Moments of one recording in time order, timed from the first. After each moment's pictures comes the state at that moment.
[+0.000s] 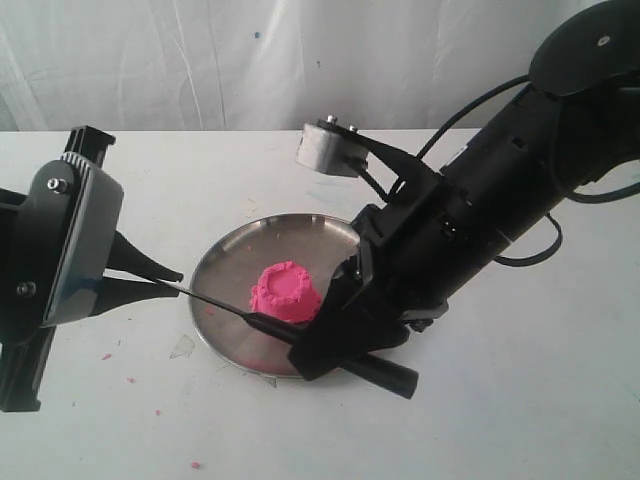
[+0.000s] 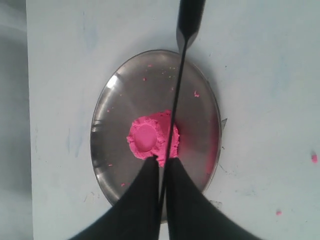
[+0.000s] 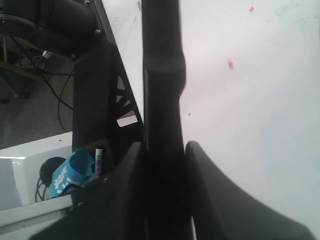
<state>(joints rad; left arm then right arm) -0.35 1.04 -0.73 -0.75 0.64 2.03 0.49 1.53 -1.10 0.87 1.22 -0.87</state>
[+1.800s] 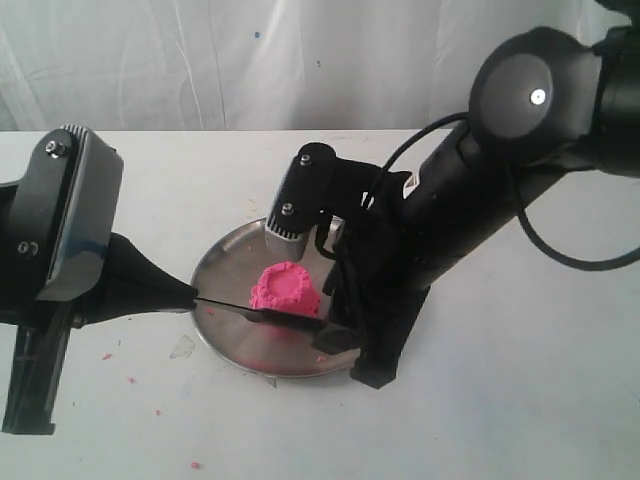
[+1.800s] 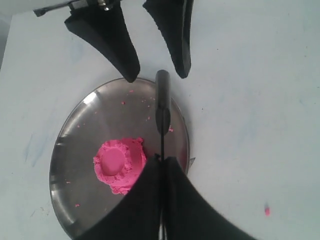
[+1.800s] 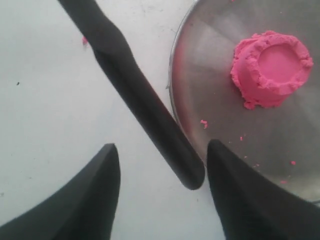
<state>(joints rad) -0.35 1.05 -0.73 -0.85 0.72 1.87 0.64 1.52 -1.08 0.43 0.81 -1.04</state>
